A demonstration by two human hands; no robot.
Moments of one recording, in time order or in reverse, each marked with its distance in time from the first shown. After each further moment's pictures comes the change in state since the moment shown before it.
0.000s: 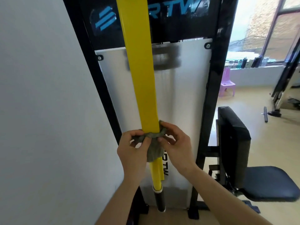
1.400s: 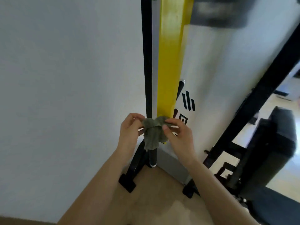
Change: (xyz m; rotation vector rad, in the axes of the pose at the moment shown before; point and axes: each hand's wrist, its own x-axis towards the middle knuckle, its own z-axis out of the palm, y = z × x) left_hand -0.084 -0.029 -0.017 -0.099 0.185 -0.480; right_hand -0.031 0.062 -0.046 -0.137 -0.483 0.188
